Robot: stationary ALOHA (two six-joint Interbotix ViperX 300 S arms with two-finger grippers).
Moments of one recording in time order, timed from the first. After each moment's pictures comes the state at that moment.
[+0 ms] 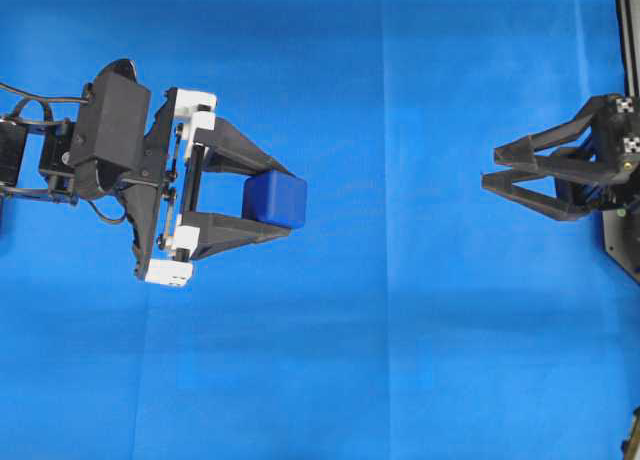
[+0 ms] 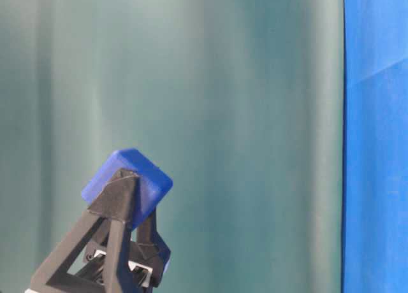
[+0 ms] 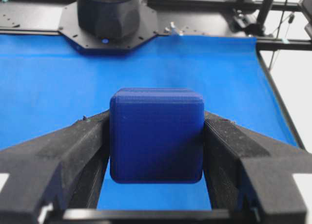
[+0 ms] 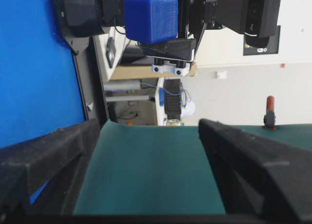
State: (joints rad) left arm -0.09 -0.31 0.71 0.02 -0.27 -0.10; right arm 0.01 -0.87 1.08 -0.56 -0.21 -0.76
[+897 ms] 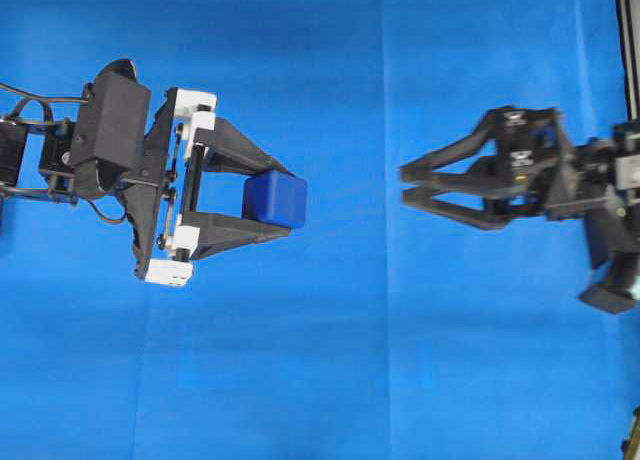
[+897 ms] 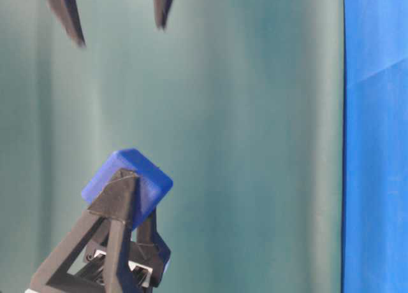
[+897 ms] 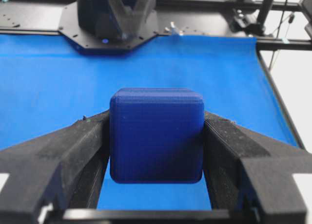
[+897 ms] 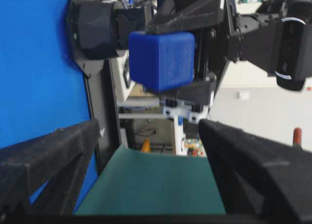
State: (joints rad) left arm -0.09 -0.31 0.71 0.02 -0.27 -0.10; right arm 0.01 -0.52 0.87 -0.57 -0.30 -0.77
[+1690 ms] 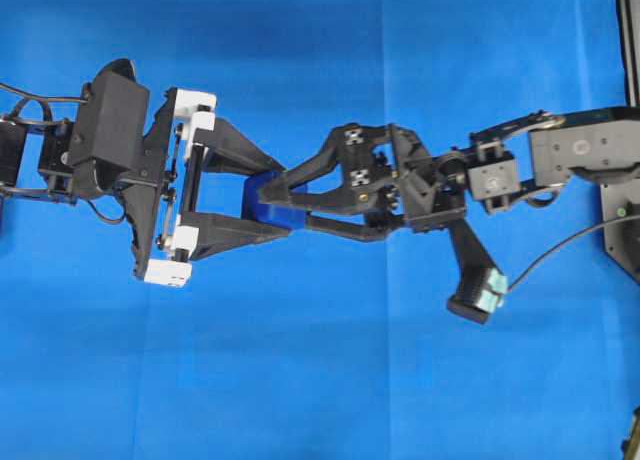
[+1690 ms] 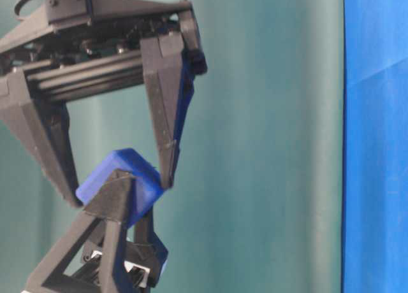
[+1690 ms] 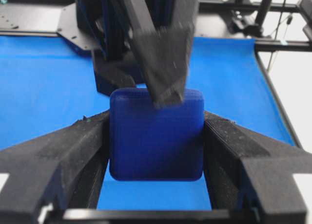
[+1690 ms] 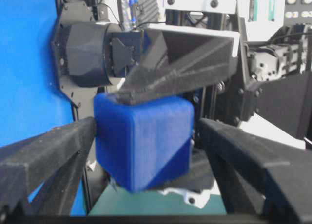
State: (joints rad) left arm -0.09 -0.31 0.71 0.02 -0.27 -0.10; right arm 0.03 -0.16 0.55 -0.59 -0.33 -0.77
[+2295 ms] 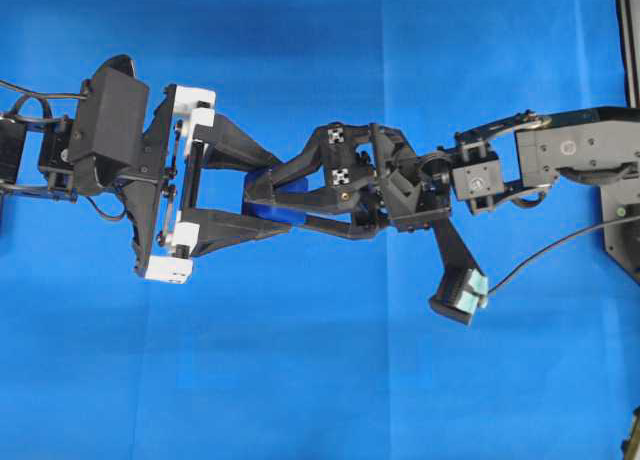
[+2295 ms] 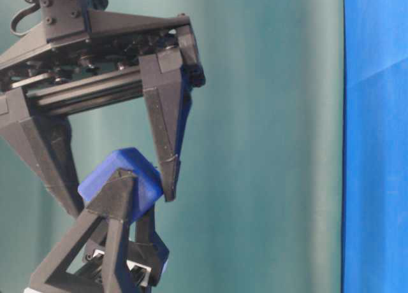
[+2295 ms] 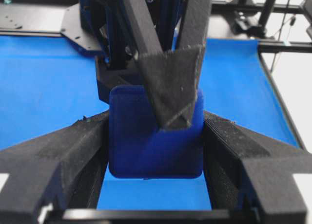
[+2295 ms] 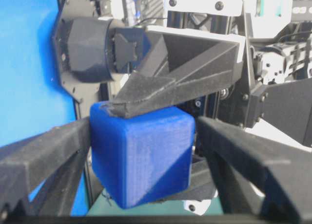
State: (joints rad) left arm -0.09 -0.31 0.71 0.02 -0.27 -0.10; right arm 0.03 -0.15 0.51 -0.59 -0.25 -0.76
